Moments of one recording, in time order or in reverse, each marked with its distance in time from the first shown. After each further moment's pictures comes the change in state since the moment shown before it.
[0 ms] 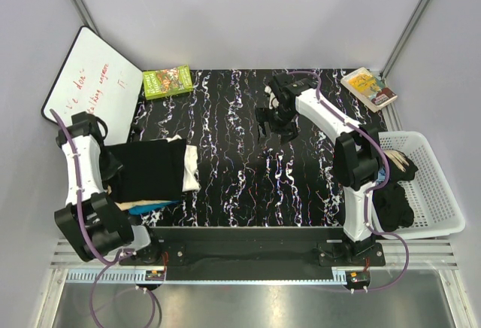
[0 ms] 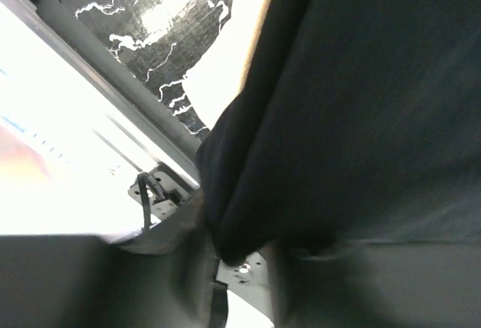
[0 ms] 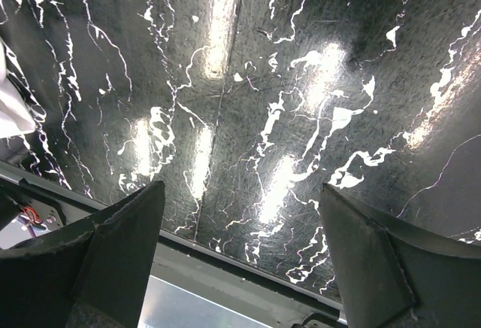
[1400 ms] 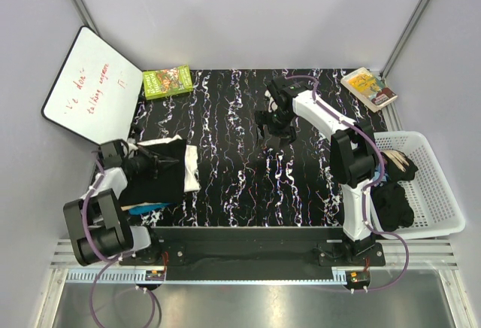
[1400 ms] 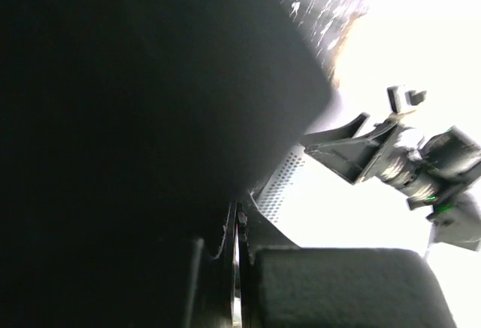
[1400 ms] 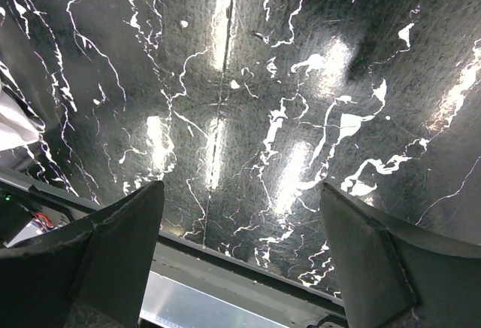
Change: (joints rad) left arm -0.108 -0.042 -0.551 0.969 1.053 -0.455; right arm 0.000 0.043 -0.011 0.014 -0.014 0.049
